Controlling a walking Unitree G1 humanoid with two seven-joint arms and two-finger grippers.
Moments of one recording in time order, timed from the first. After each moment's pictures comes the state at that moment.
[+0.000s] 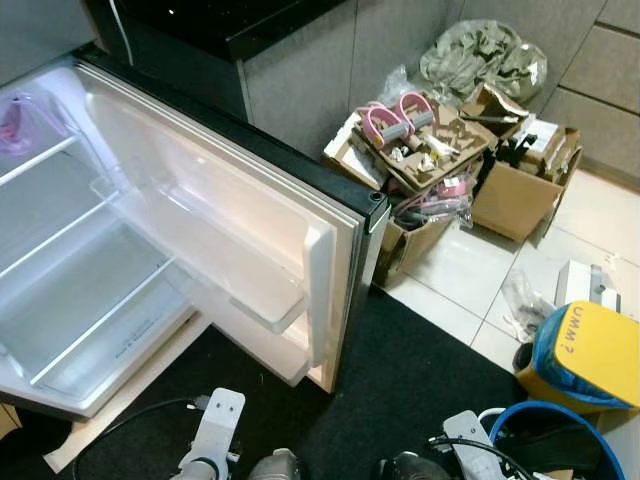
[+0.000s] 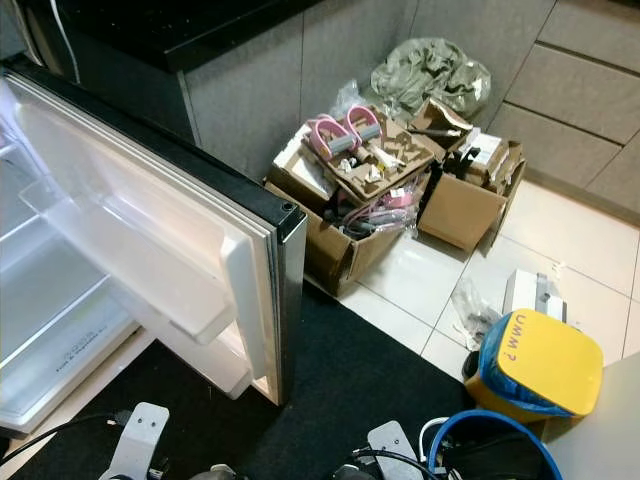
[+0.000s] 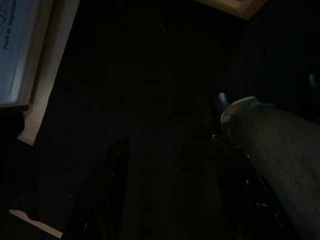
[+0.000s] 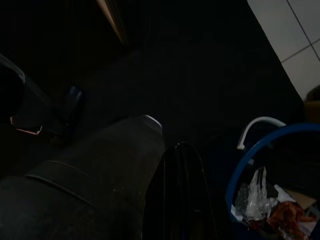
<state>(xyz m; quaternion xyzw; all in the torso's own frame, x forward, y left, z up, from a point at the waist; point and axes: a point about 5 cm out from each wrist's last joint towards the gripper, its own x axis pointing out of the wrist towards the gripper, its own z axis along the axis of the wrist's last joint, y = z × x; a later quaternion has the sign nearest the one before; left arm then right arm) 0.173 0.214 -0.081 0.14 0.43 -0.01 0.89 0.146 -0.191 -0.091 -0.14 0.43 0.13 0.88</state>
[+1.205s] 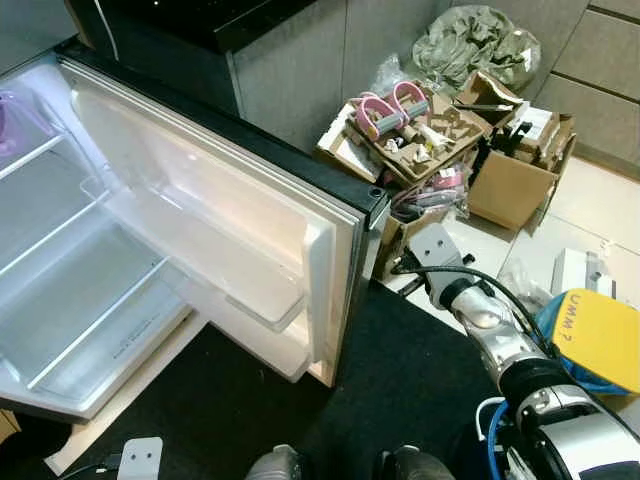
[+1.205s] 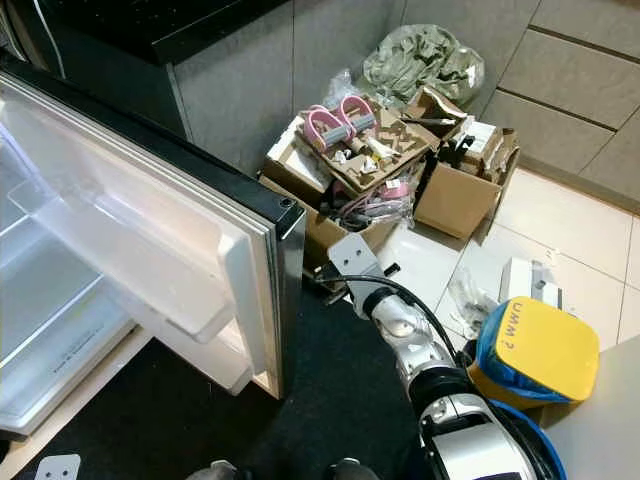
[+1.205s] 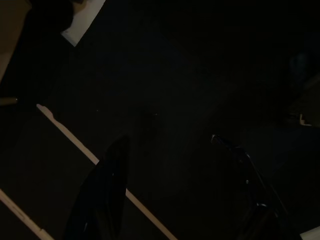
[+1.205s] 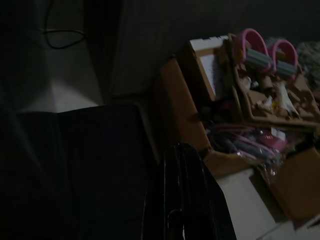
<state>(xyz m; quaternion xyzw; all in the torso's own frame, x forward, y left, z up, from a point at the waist) 0.099 0.284 -0.088 0.07 0.50 0.17 0.84 0.355 -0.142 0.083 -0.22 0.10 0.20 0.95</state>
